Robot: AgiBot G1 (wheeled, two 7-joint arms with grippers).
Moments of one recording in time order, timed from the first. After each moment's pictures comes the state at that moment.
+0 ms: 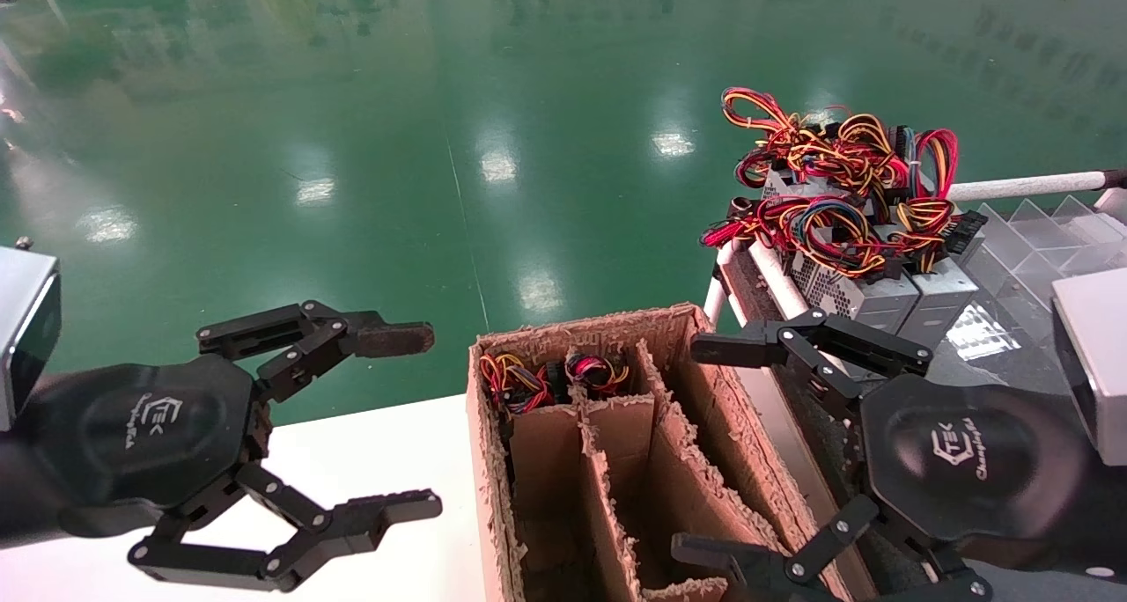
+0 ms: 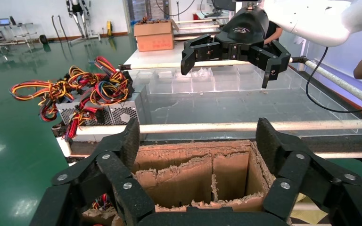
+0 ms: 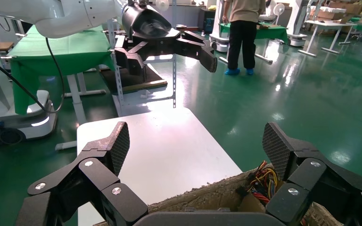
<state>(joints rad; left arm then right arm) -1.10 0.57 0.38 -1.26 0.66 1.45 -0.13 1.08 -0.61 -0.28 1.28 -0.73 -1.50 0.19</state>
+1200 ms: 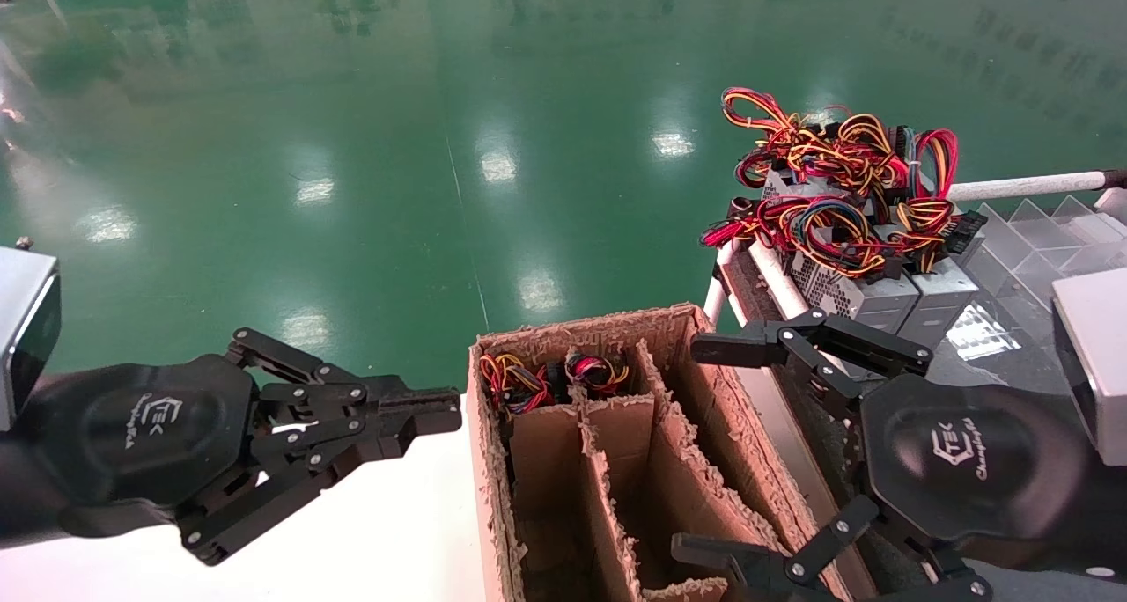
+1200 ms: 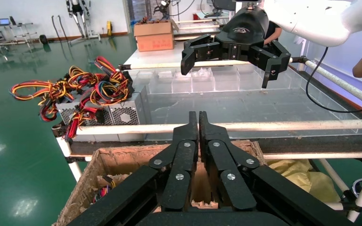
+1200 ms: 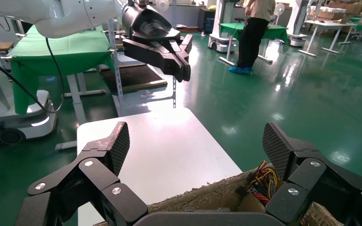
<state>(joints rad) -1.10 0.57 0.38 -1.26 0.66 1.45 -0.13 1.08 -0.61 -0.28 1.28 -0.73 -1.50 0.19</state>
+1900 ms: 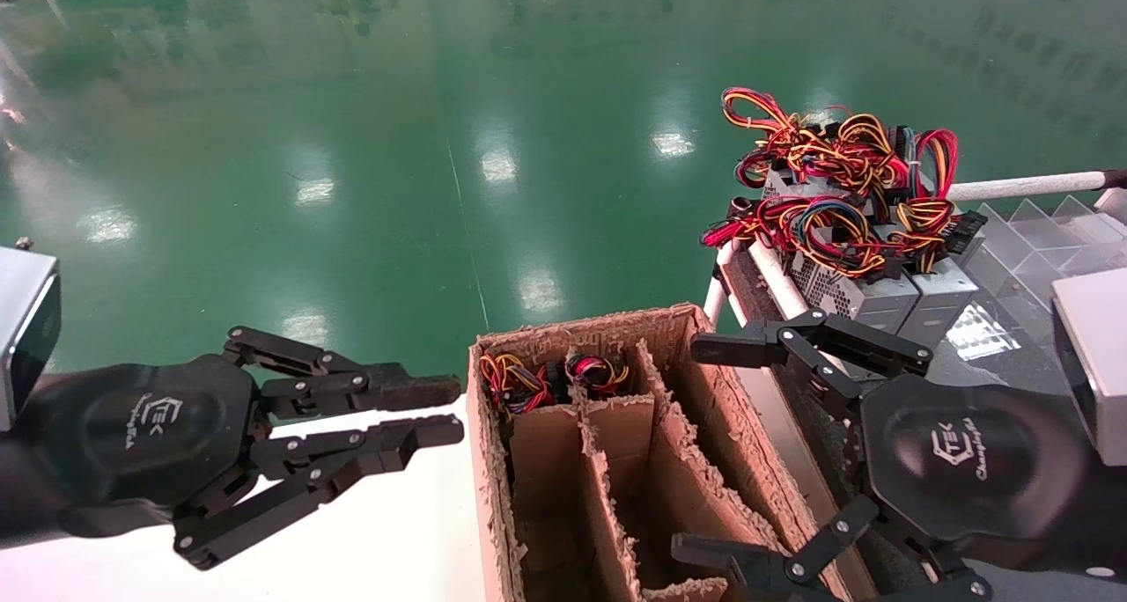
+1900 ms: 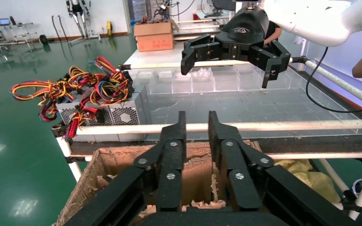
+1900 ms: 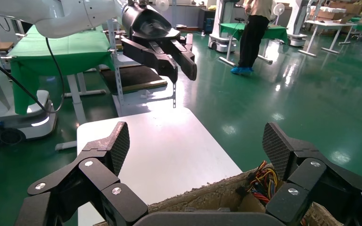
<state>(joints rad) -1.10 0.57 0.38 -1.26 0.66 1.45 -0.13 1.08 -0.61 -0.28 1.28 -0.75 -1.48 0.18</state>
